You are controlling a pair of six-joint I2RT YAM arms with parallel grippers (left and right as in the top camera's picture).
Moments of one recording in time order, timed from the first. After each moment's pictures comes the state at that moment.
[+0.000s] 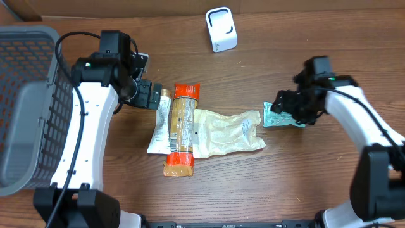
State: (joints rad) left arm -0.04 1.63 1.57 -1.23 0.00 0.12; right arm 0.05 1.72 1.18 -0.84 -0.32 0.32
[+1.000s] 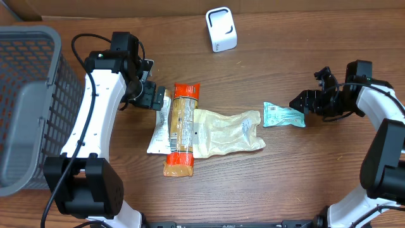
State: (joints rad) left arm -0.04 1.77 1.57 -1.23 0.00 0.12; right arm -0.23 1.88 1.18 -0.72 -0.62 -0.23
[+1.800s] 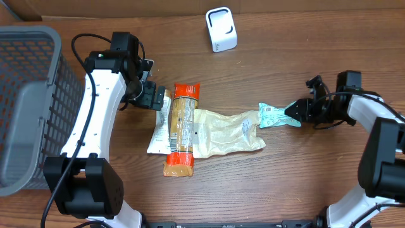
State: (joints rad) left arm -0.04 1.77 1.57 -1.23 0.00 0.12; right arm -0.19 1.89 1.05 -0.57 -0.69 -0.19
